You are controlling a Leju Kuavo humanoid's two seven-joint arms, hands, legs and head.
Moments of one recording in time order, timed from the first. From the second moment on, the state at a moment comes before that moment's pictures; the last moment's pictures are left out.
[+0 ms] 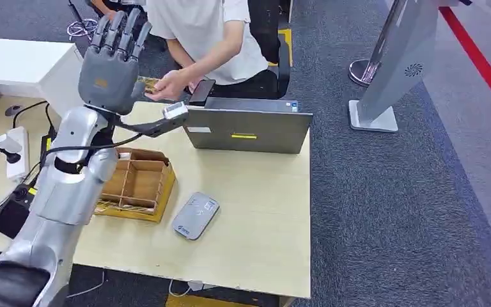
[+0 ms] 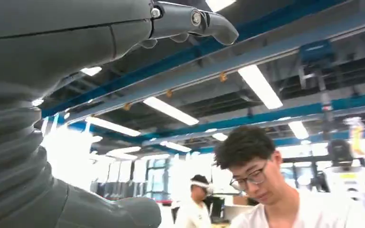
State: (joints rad) left arm -0.67 0.22 -0.37 -1.37 -1.22 0.21 -0.05; right arm -0.07 0.10 -0.84 -0.20 1.22 -0.12 0.02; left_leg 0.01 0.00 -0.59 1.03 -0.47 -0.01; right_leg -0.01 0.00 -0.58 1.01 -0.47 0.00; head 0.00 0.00
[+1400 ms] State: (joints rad) left arm 0.15 0.33 -0.12 -1.60 -1.34 0.23 0.13; right arm -0.08 0.10 -1.15 -0.20 1.01 -0.20 0.04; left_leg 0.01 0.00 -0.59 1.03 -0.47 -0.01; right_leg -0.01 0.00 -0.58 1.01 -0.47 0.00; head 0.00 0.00
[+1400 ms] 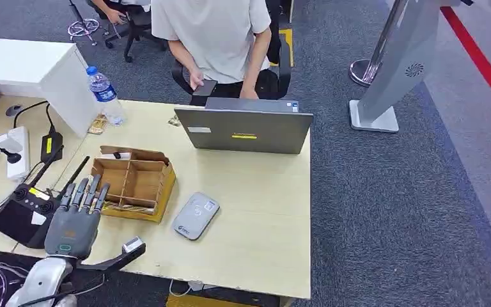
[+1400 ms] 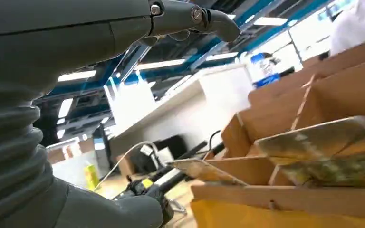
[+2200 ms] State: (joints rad) left arm -0.04 0.19 -0.16 -1.40 -1.39 0.18 0.07; right arm -0.08 0.10 -1.13 -0.20 1.04 -0.18 0.04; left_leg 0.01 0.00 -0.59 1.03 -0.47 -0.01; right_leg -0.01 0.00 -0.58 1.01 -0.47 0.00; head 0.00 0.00
